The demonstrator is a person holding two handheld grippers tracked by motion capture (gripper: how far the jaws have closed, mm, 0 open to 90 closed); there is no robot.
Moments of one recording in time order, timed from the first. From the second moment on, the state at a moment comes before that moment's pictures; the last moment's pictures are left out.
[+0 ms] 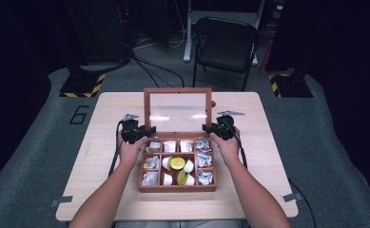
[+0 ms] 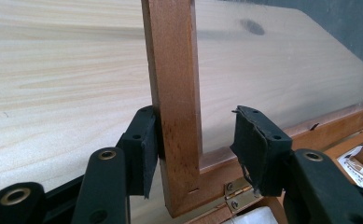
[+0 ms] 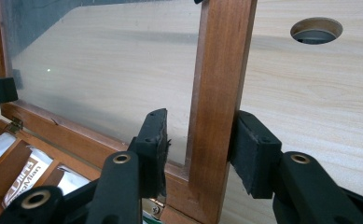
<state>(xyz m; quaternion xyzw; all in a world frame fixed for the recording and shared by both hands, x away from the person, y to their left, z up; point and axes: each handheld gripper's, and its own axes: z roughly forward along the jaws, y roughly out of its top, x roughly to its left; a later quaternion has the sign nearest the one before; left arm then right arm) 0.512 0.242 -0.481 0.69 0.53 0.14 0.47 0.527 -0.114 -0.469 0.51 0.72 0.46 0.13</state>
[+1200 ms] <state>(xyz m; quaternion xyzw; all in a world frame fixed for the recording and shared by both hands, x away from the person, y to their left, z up) 0.514 0.242 -0.493 0.65 0.57 0.11 0.49 0.524 -0.107 -0.487 0.56 0.66 0.48 0.13</state>
